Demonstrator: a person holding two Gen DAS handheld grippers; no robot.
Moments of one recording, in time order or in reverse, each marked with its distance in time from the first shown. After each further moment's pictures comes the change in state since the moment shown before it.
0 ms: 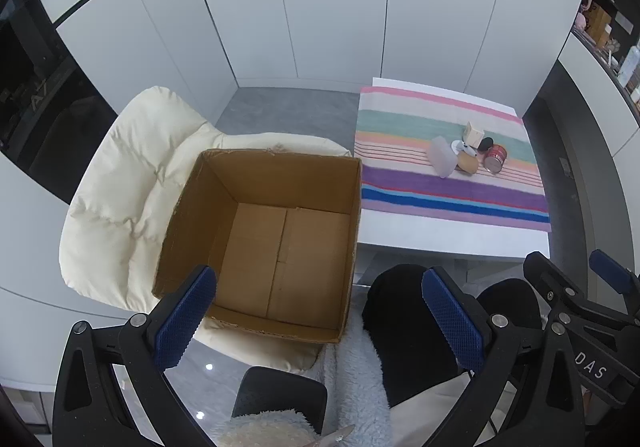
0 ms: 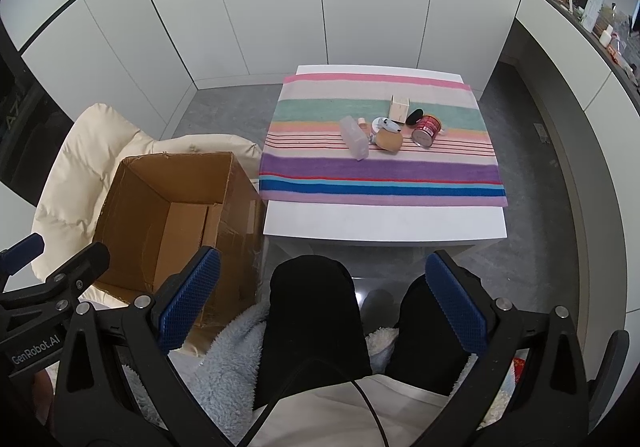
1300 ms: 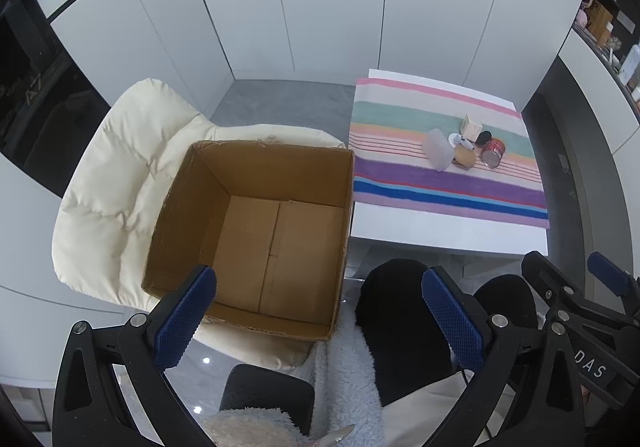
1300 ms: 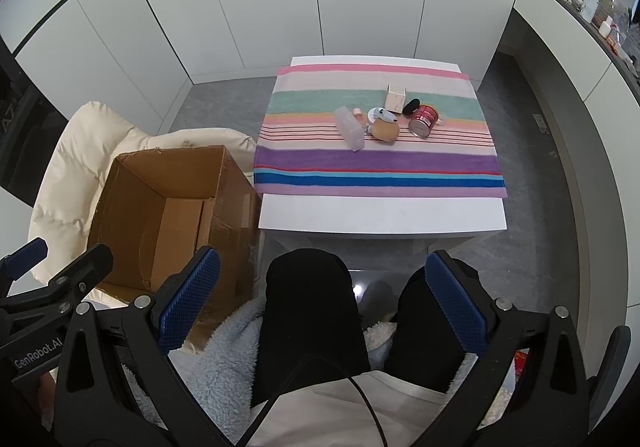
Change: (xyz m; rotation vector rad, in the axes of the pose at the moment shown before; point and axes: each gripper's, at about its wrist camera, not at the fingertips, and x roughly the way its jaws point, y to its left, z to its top) left arm 0.012 -0.010 -0.002 -0.004 0.028 -0.011; right arm 0.010 -0.010 -0.005 0.022 0.023 -0.007
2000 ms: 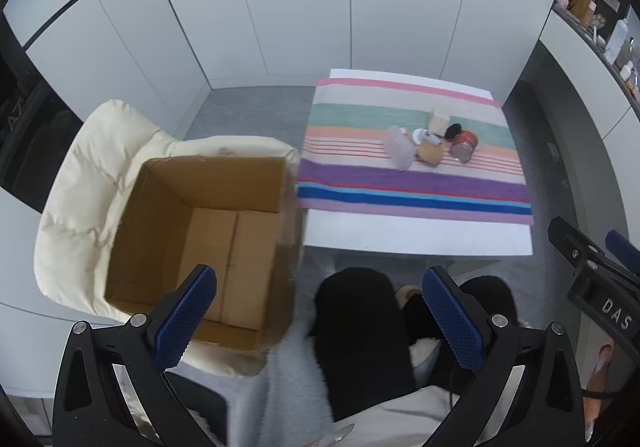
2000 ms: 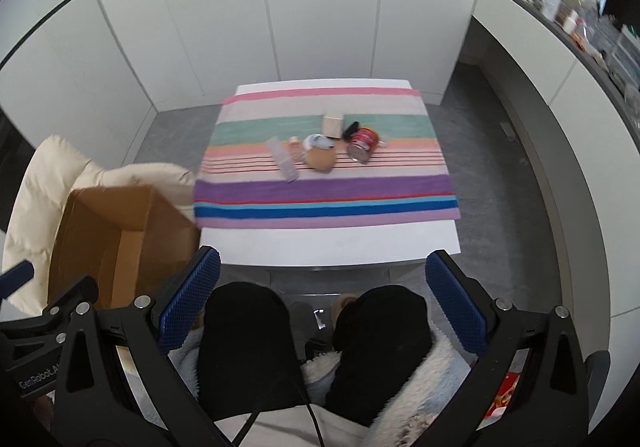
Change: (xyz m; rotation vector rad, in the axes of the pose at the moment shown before) left arm 0.013 -0.104 0.011 0.049 -0.017 -0.024; right arm 0.006 -0.105 0.022 0.074 -0.077 -0.082
